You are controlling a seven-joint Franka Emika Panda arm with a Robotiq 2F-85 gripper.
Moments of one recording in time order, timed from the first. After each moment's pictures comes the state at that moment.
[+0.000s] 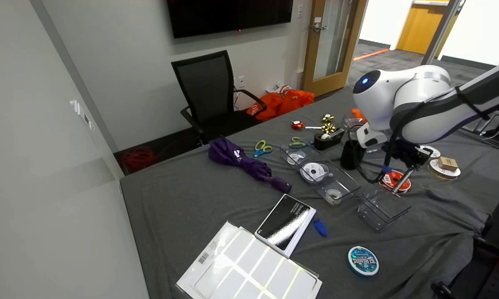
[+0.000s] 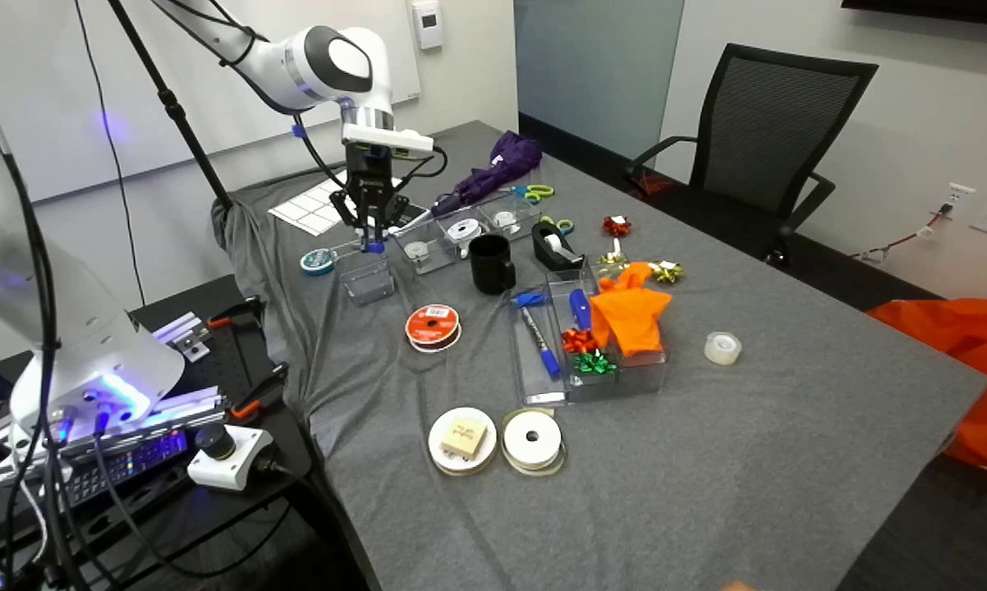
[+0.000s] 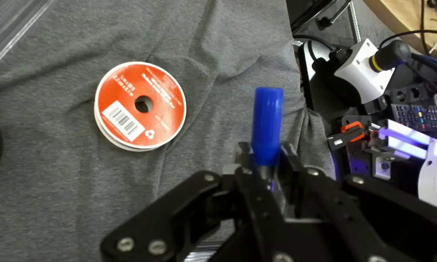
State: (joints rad) arm 0.05 0.22 0.06 -2.24 -0.54 1.90 -1.16
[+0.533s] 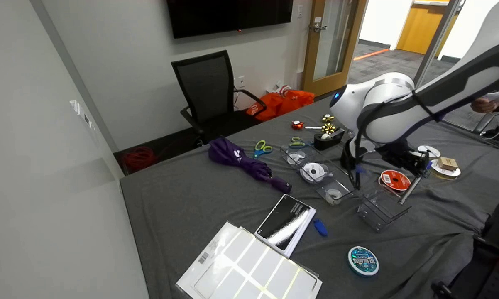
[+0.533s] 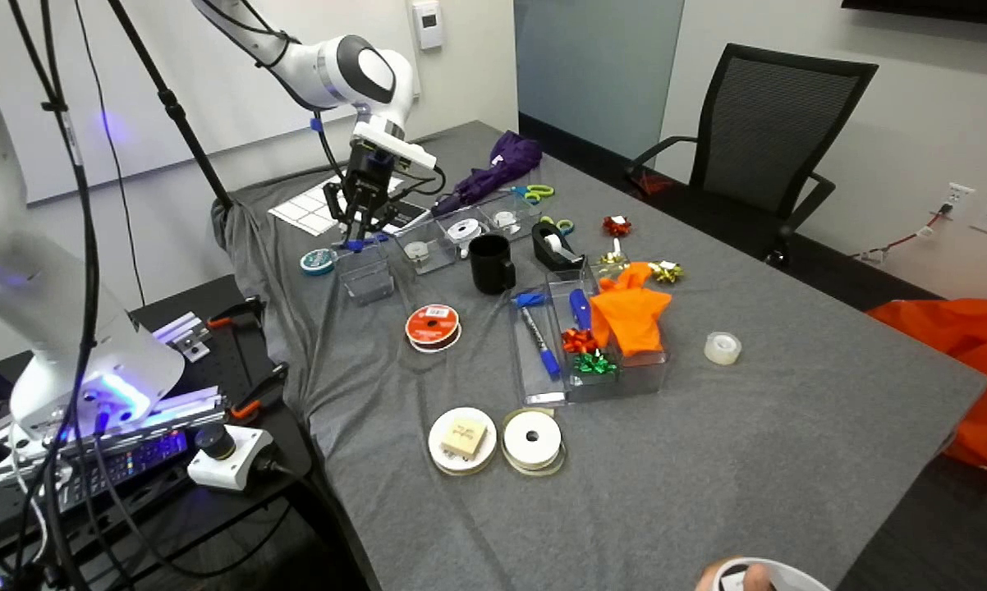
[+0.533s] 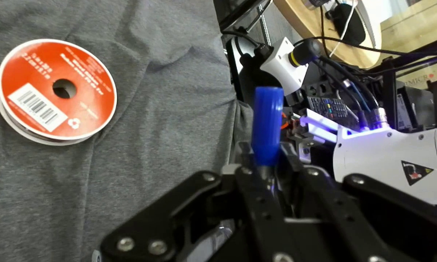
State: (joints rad) arm 0.06 0.39 0.09 -2.05 -0.44 1.59 -1.20
